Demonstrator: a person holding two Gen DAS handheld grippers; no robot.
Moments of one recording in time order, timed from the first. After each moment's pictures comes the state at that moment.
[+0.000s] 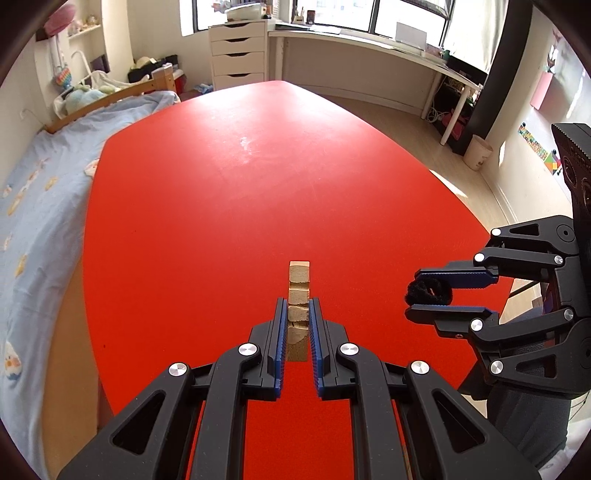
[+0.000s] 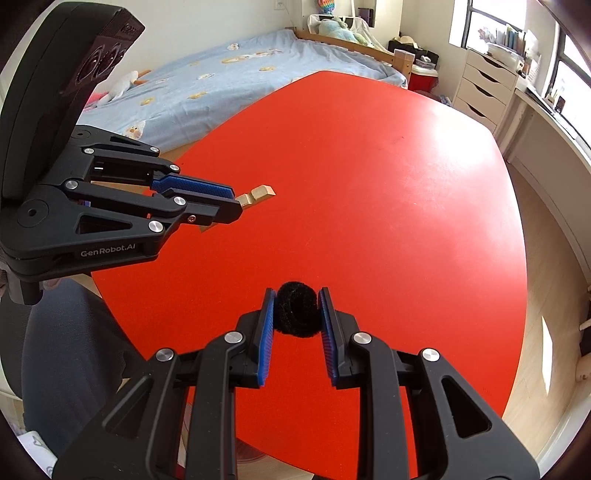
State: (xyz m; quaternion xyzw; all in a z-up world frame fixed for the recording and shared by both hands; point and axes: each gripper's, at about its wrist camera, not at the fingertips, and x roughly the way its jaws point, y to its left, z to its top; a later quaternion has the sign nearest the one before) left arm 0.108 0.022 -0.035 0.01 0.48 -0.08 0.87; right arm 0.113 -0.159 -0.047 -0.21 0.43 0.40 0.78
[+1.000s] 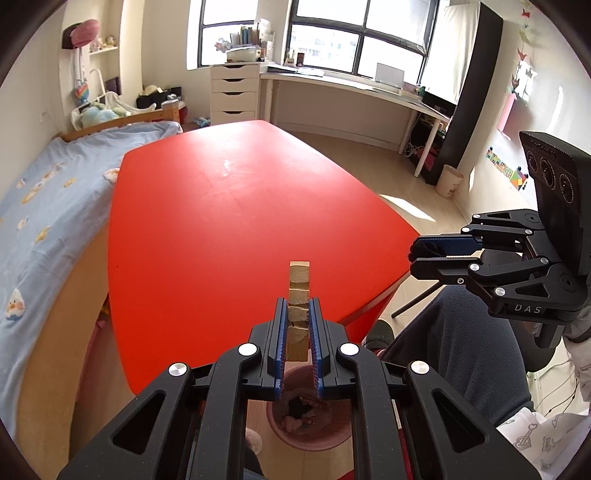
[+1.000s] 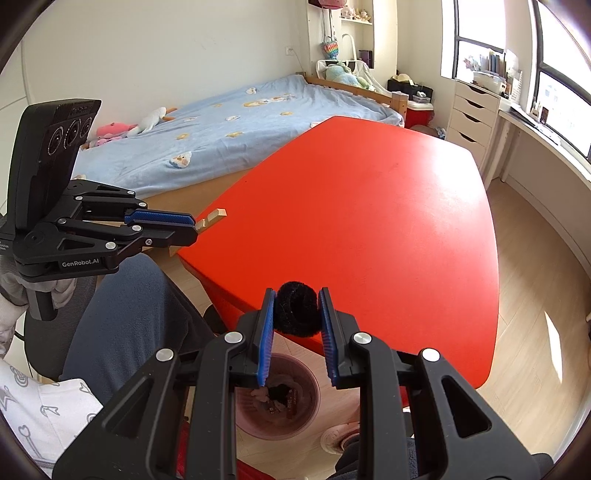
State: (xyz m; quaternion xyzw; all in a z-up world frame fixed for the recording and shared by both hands) left arm -0.041 -0.014 0.012 -0.02 0.41 -0.09 0.91; right arm 0.000 -0.242 0.012 -0.16 0.37 0.44 0.81
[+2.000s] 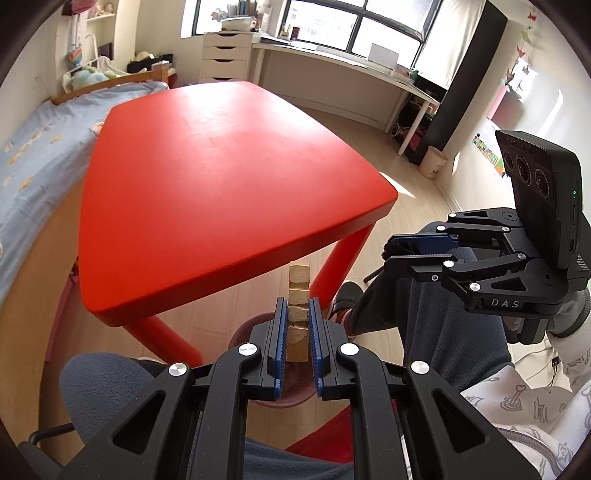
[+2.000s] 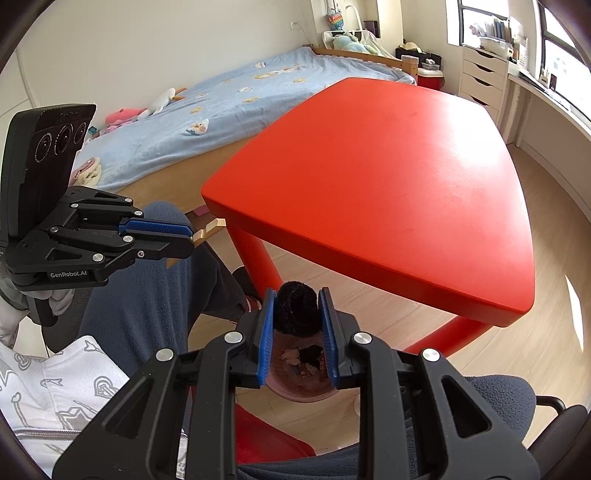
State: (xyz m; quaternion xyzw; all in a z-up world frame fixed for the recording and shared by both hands) left arm -0.094 -0.039 -0.027 -0.06 0.45 -0.12 0.88; right arm -0.040 -0.257 -0.038 -0.15 0.42 0.45 0.77
